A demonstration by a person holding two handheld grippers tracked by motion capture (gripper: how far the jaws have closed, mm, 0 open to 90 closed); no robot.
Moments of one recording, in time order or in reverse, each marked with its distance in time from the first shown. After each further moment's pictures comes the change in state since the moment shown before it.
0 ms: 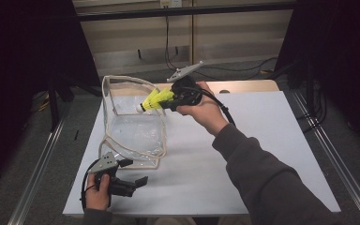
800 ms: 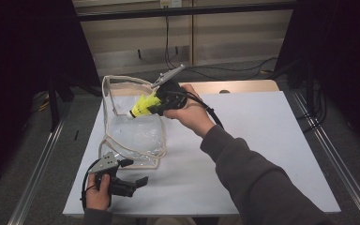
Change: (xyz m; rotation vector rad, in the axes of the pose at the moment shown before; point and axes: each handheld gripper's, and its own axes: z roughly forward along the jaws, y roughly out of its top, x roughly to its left) left arm 0.000 0.000 0.001 0.008 -0.007 0.000; right arm 0.020 0.012 0.025 0.048 0.023 -0.046
